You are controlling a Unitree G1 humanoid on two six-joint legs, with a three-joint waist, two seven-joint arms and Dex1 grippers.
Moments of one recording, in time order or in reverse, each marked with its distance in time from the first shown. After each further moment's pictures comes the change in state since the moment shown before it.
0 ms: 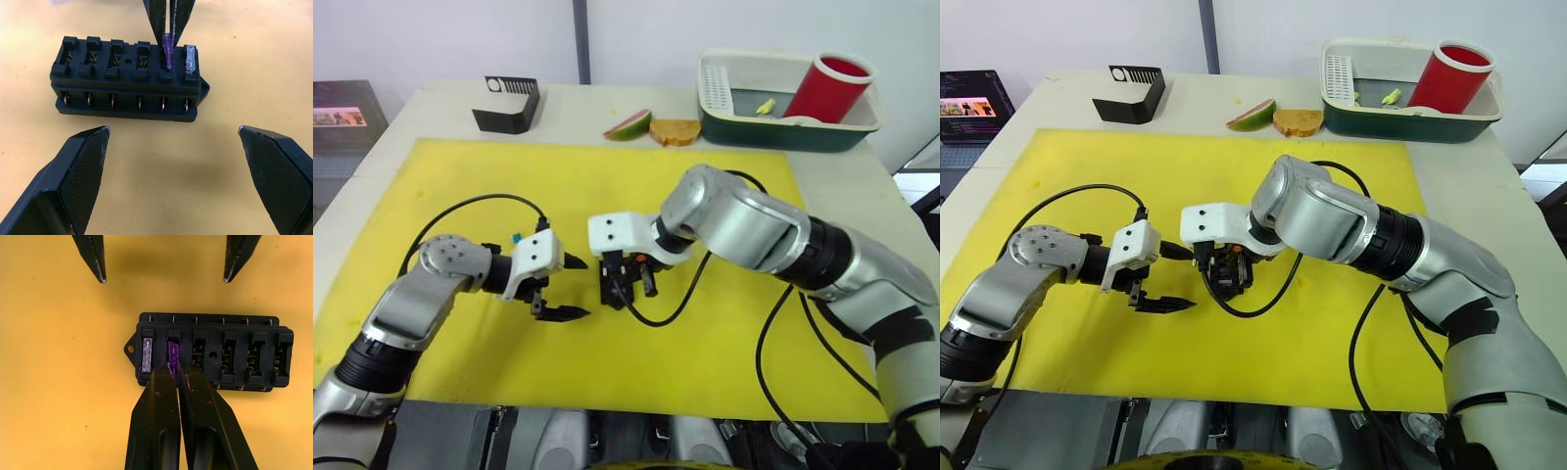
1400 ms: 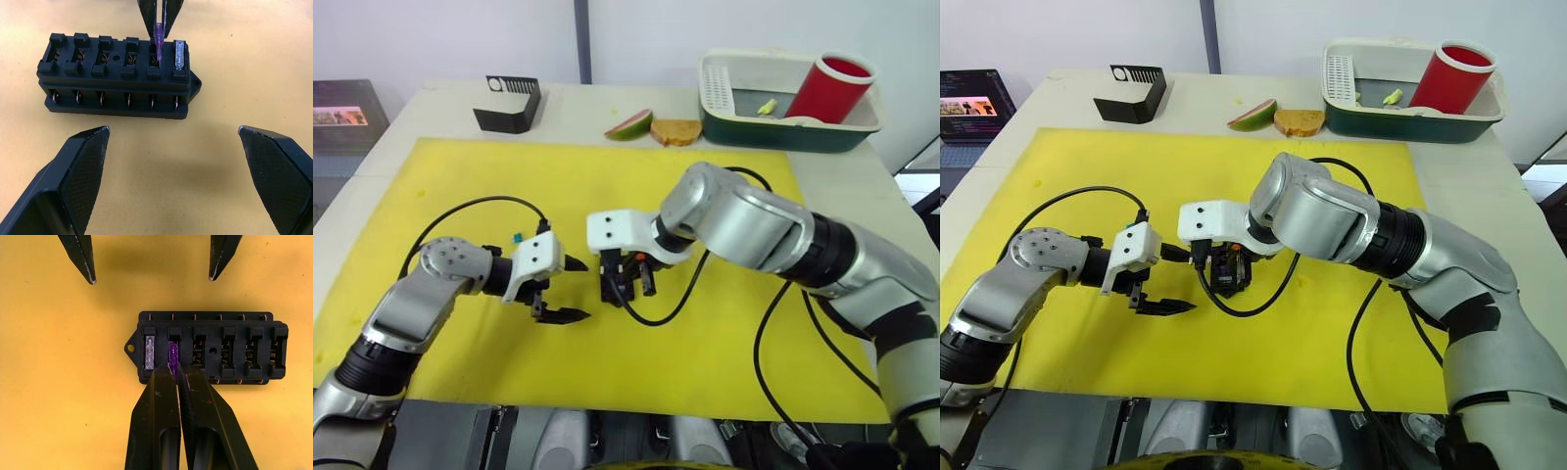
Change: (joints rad) left arm 0.009 0.000 0.000 -0.012 -0.001 0.007 -0.003; right arm -0.028 -0.009 0.004 -0.033 0.035 0.051 -0.035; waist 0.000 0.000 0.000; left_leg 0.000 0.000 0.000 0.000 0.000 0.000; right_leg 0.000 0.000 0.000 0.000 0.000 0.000
